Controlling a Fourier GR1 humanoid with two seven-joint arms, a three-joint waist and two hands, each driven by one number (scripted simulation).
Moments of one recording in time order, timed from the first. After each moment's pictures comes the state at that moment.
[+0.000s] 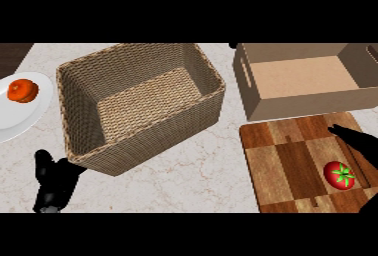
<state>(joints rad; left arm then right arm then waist) 0.09 0.31 -0.10 -1.46 0.20 0.10 0.20 0.04 -0.69 0.01 -1.72 0.61 0.54 0.10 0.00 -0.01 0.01</state>
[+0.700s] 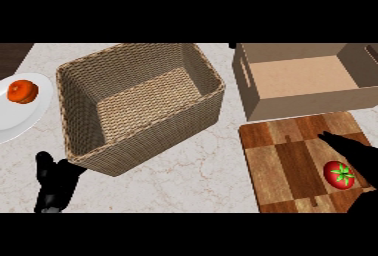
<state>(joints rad) 0.10 0.29 -0.08 -1.45 0.17 0.10 0.19 0.04 -0.63 0.06 -1.64 0.72 0.50 0.08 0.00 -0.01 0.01</state>
